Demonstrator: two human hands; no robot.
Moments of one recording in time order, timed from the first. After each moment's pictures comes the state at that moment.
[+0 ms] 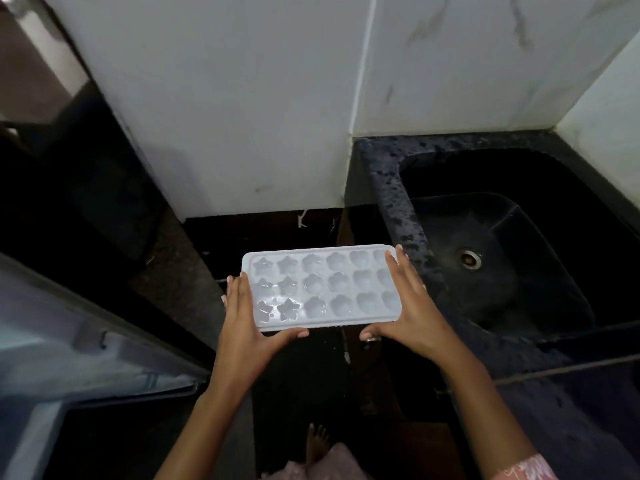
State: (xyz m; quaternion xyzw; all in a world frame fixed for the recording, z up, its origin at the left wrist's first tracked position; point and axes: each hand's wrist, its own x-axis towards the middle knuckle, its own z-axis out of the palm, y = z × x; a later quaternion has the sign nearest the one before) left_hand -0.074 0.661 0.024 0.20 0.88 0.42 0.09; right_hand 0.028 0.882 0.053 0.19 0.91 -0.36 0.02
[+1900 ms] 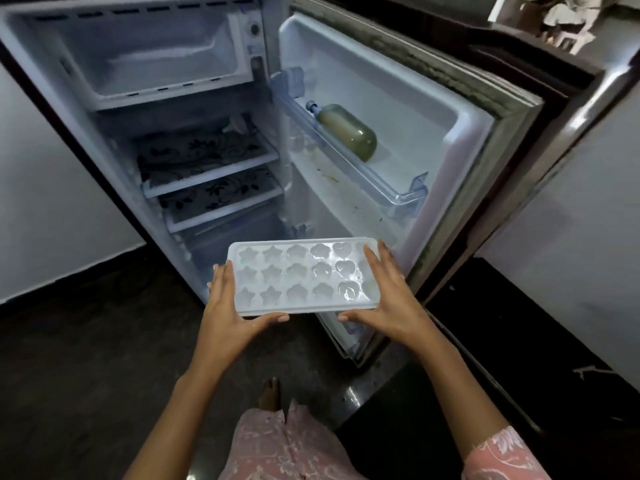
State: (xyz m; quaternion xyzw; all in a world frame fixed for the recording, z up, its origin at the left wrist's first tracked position) left_hand 0.008 0.336 0.030 -0.30 0.85 0.39 -0.17; right_hand -0.150 0.521 0.043 -0.36 0.86 -0.31 0.17
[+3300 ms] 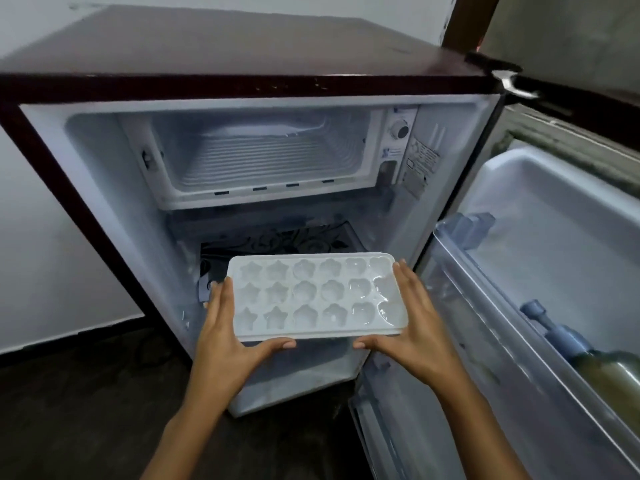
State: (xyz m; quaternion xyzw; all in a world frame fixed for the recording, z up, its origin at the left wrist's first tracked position) left_hand -0.136 0.015 0.027 -0.39 0.80 0.38 -0.27; right_hand -0.323 0.171 0.043 -0.43 0.80 -0.40 0.12
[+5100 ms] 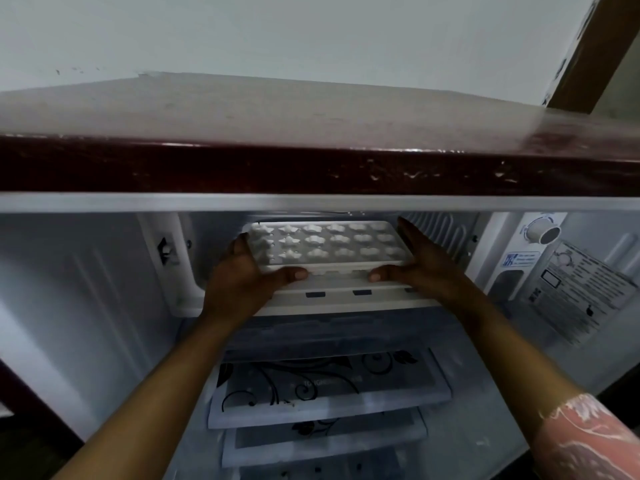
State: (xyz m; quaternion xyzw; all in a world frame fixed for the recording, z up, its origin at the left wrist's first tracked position) left_hand -0.258 -0.240 0.048 -0.41 0.78 0.33 -0.34; right_hand -0.479 -0.103 0.082 -0.56 0.68 -0.44 0.17
